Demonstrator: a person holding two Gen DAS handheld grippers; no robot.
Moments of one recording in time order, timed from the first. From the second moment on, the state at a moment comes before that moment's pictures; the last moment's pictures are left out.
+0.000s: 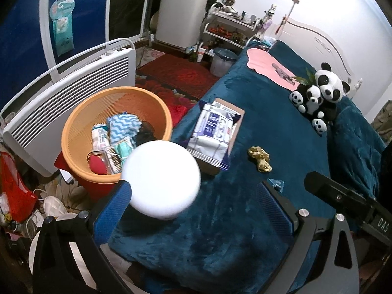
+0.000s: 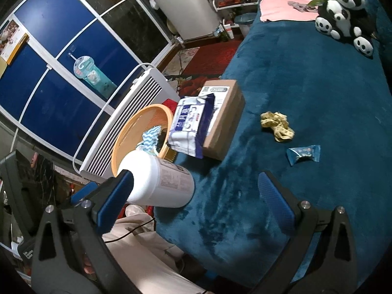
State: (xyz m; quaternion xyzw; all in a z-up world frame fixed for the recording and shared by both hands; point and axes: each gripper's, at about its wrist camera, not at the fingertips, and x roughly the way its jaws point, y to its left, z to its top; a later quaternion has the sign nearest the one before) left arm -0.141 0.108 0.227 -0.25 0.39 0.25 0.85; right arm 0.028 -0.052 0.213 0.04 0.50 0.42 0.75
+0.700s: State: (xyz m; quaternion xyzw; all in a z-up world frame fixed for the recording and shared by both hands) left arm -0.091 0.039 0.214 -0.19 0.43 0.19 0.86; right arm 0.061 -0.126 0.182 0.09 0.52 0.37 0.77
